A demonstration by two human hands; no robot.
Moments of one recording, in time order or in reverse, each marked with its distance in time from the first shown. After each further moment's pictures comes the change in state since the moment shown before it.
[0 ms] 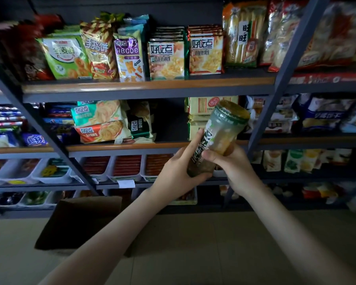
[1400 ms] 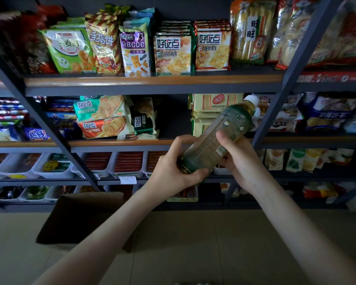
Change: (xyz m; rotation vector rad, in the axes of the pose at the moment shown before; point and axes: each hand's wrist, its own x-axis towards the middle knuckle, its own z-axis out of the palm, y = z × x) left_hand -0.018 0.008 -0.033 -0.335 0.048 -0.112; right_hand 0.004 -0.012 0.009 0.113 0.047 0.172
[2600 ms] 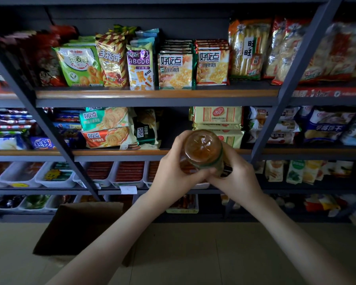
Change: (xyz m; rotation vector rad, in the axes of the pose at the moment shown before) left_hand 0.004 0.025 0.001 0.068 0.162 0.142; right_hand -0.013 0.019 -0.003 -0.873 0.022 -0.811
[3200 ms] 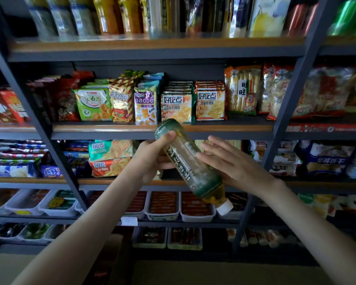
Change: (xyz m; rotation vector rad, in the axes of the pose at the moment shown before) left_hand 0.092 0.020 -0.048 -0.594 0.098 -0.545; right_hand 0.092 0.036 -0.054 -0.440 -0.319 -0.697
